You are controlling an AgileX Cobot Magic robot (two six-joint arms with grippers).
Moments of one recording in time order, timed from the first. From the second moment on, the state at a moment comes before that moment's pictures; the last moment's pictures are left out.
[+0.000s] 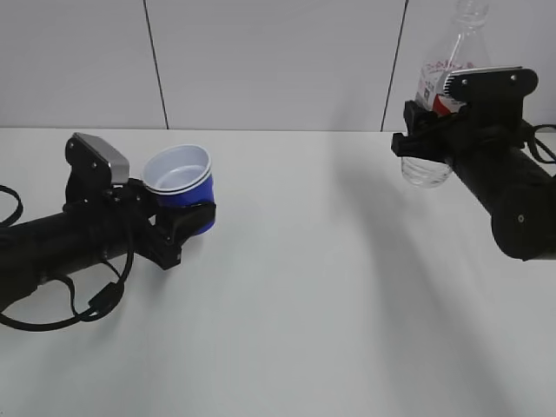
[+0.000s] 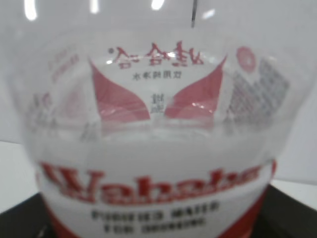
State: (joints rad) left arm -0.29 2.02 -0.66 0.60 -1.11 -0.21; right arm 0.25 1.91 -0.83 0.22 -0.94 -0.27
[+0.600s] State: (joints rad) left arm -0.44 2.05 -0.88 0.84 -1.01 -0.41; right arm 0.25 1.88 -0.99 0.05 -0.89 -0.48
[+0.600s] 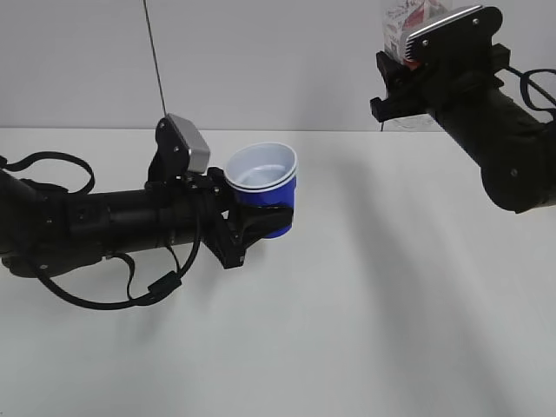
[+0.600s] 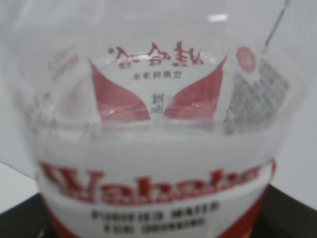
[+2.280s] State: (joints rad) left arm -0.47 2.14 -1.08 0.94 -0.84 -0.57; right arm 0.25 1.96 -1.04 -0.09 -0.91 -1.12
